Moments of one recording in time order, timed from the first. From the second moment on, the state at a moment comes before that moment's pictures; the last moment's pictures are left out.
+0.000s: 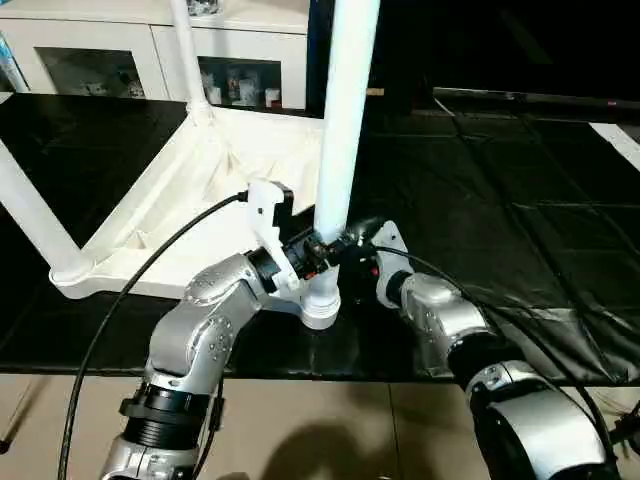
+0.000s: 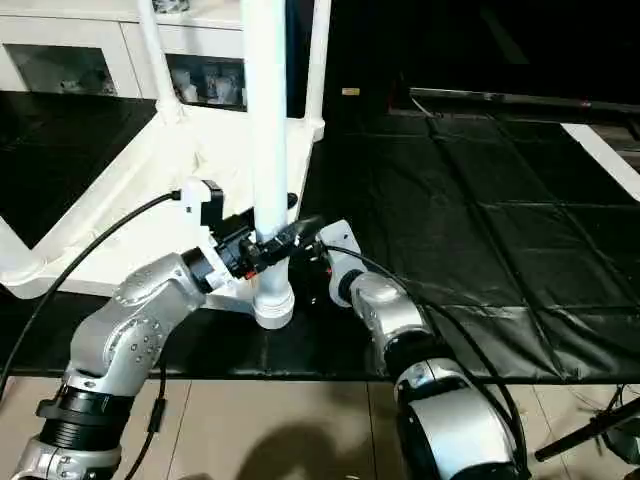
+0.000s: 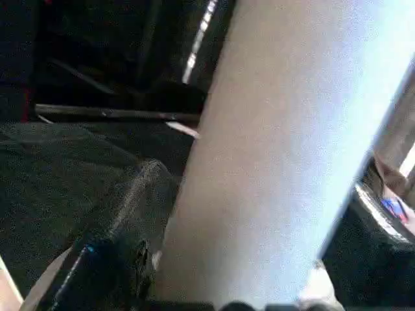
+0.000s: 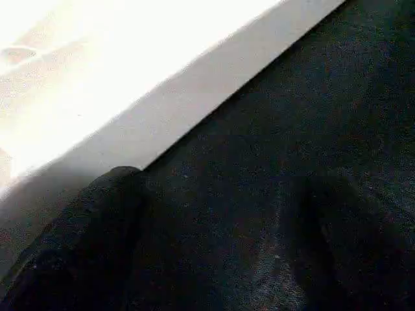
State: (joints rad) left arm -0.39 0.18 -0.09 -0.02 -0.52 0.42 -0.72; right arm -0.71 -0.08 0.06 1.04 0.07 0.03 0.48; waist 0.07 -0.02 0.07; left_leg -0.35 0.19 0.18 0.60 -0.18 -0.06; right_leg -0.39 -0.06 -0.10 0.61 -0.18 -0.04
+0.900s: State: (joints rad) left arm -0.61 0.56 -0.34 0.48 -0.10 0.13 -1.13; right arm -0.46 -0.44 0.13 0.41 0.20 0.20 1.11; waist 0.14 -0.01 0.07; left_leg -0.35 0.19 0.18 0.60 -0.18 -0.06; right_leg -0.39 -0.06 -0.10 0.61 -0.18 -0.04
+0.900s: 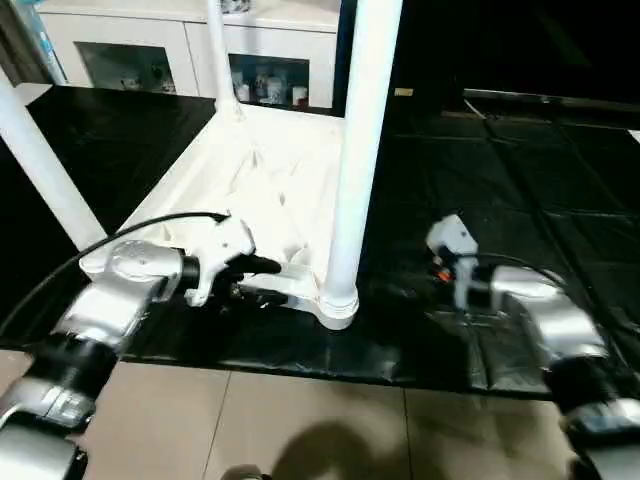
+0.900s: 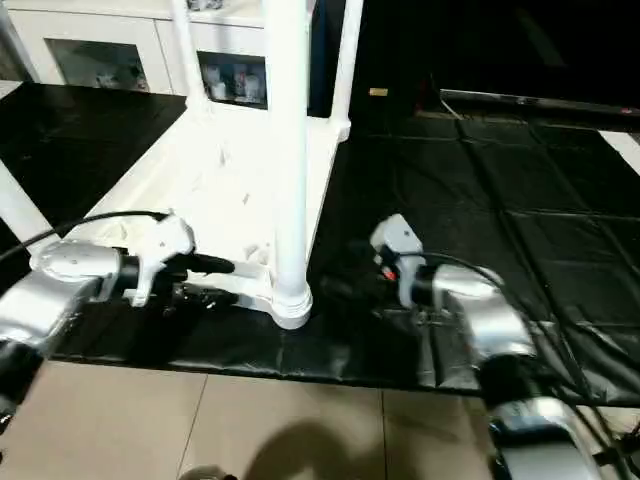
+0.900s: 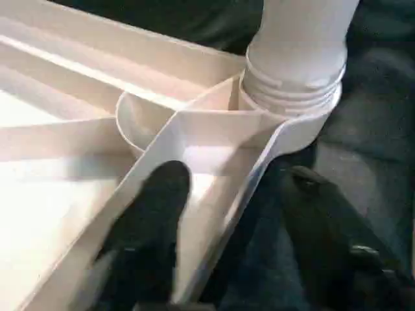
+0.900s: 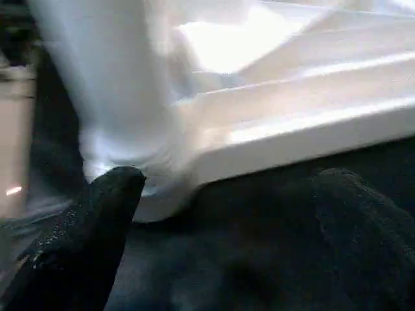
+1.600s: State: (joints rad) left arm -0.79 0.42 -0.44 0.87 0.06 -0.13 -1.18; right arm -0.33 -0.56 0.17 0.12 0.27 0.38 1.25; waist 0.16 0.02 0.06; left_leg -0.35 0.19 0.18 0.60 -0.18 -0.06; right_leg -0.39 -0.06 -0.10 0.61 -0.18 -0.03
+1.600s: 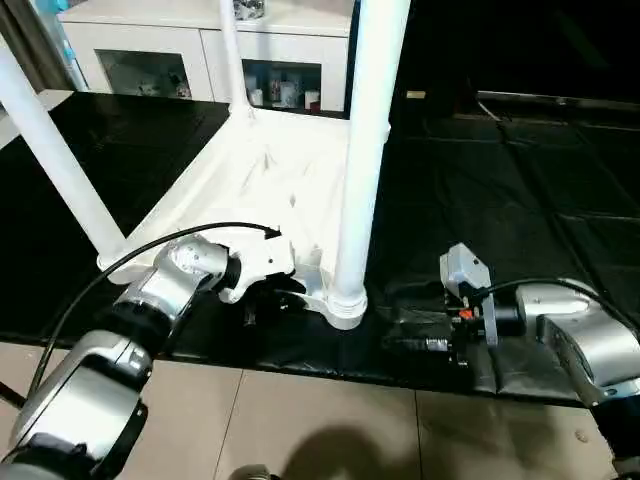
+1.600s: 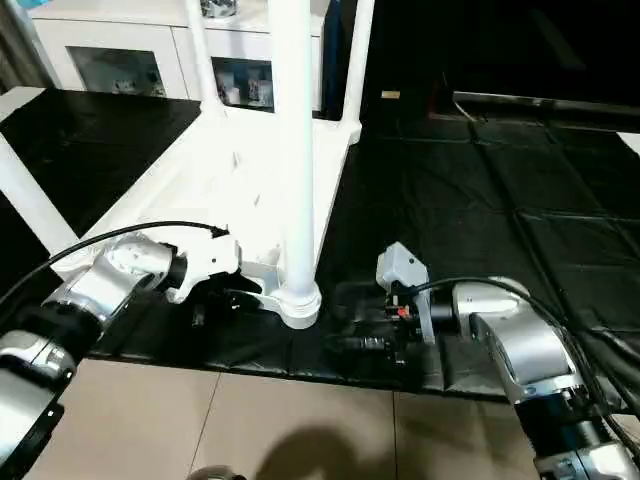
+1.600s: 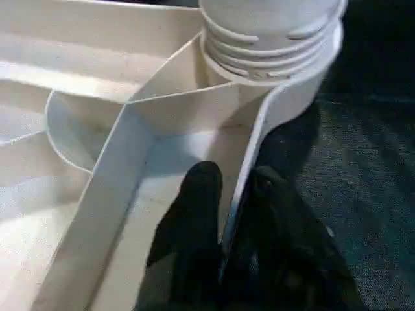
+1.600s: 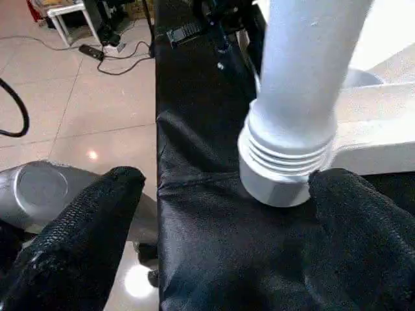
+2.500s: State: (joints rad) left arm -0.68 0.35 -0.32 0.67 -0.02 0.26 -1.14; right arm -0.34 -0.56 0.18 0.12 0.26 0.39 1.22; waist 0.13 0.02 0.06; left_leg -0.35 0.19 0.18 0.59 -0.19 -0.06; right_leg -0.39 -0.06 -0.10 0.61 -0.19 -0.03
